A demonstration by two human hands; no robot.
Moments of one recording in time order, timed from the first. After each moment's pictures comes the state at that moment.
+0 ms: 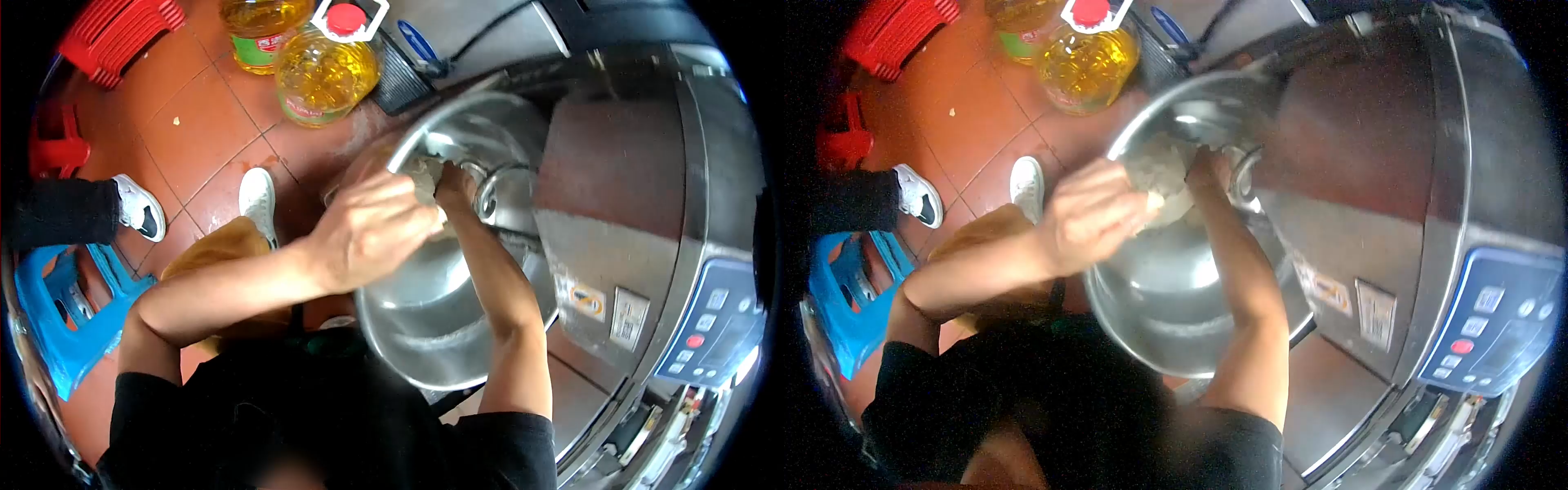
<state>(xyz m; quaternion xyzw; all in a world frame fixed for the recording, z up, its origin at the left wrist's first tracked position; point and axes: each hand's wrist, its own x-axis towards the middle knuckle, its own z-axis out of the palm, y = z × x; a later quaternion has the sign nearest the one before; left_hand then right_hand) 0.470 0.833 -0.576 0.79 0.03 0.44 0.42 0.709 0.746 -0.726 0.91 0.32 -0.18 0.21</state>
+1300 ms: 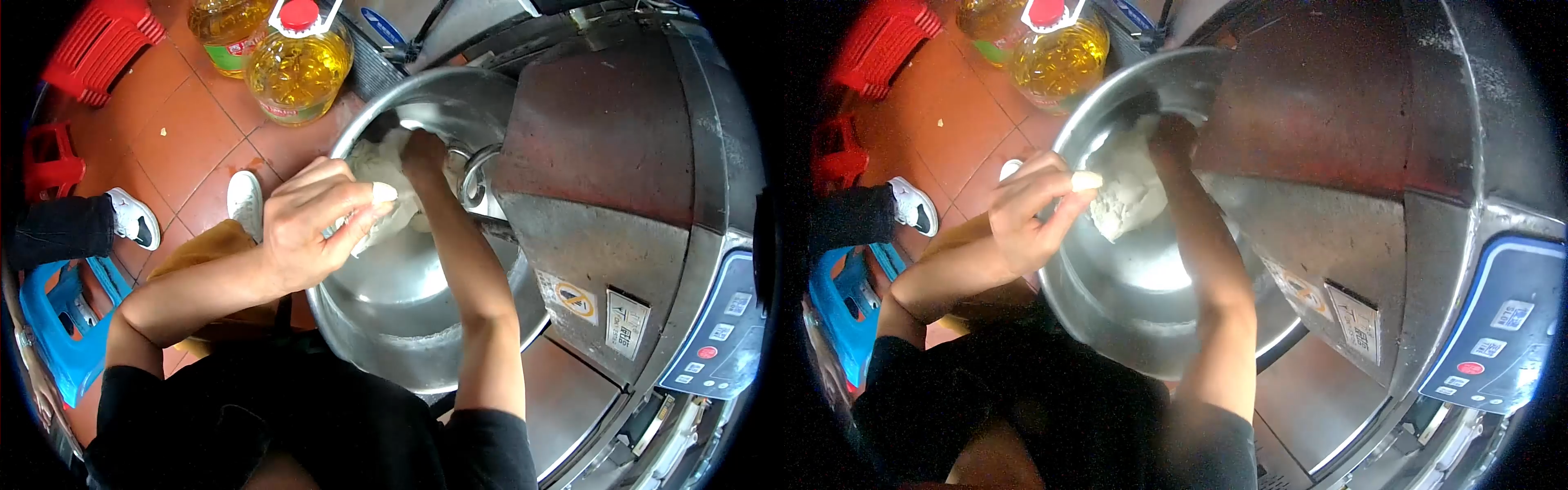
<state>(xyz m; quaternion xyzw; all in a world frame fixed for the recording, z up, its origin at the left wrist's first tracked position) 0.476 0.828 -0.571 0.76 0.10 0.44 0.47 0.693 0.783 -0.701 0.89 0.41 -0.17 0.13</state>
